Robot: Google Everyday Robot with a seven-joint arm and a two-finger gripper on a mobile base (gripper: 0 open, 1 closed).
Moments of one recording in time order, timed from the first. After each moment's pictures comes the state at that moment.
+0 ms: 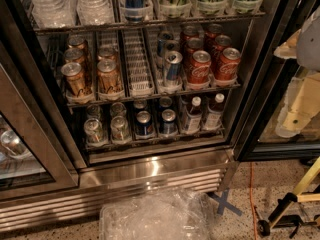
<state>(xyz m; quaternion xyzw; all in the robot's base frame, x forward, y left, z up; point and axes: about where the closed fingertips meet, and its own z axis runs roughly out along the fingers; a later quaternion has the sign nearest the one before) 0.438 -0.217 0.976 -0.60 0.78 -0.03 0.16</state>
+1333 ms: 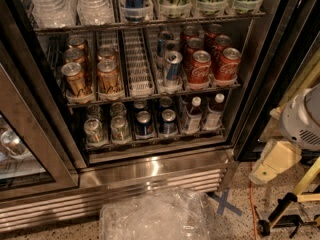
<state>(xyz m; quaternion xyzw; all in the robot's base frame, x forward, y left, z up) 0.417 -0.228 0.847 -0.49 0.85 0.02 0.18</state>
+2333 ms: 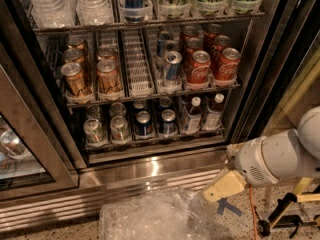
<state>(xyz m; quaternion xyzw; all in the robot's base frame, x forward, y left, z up) 0.408 -0.149 0.748 -0.41 0.86 0.18 0.25</state>
